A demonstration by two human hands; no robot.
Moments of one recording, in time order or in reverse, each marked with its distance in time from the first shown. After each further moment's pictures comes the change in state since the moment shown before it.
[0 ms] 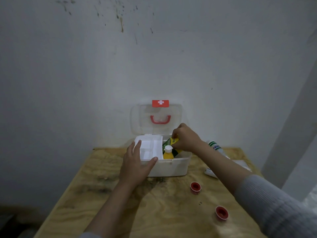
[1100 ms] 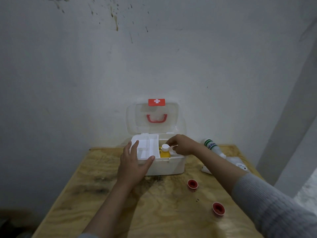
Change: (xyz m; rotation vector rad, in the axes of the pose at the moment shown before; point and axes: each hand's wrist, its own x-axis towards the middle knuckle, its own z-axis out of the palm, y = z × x) left_hand -0.001 -0.001 0.001 -0.025 0.021 0.021; right_hand -0.003 0.014 0.016 0.165 -0.281 -0.053
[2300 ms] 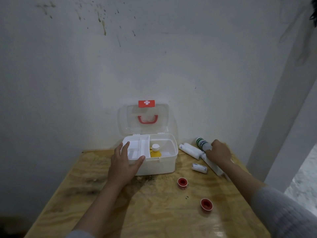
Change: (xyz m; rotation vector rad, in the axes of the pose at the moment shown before) left_hand 0.001 -0.001 -0.001 0.036 -0.023 -0.010; right_hand -0.073 0.127 -0.001 -0.004 0.551 0.662
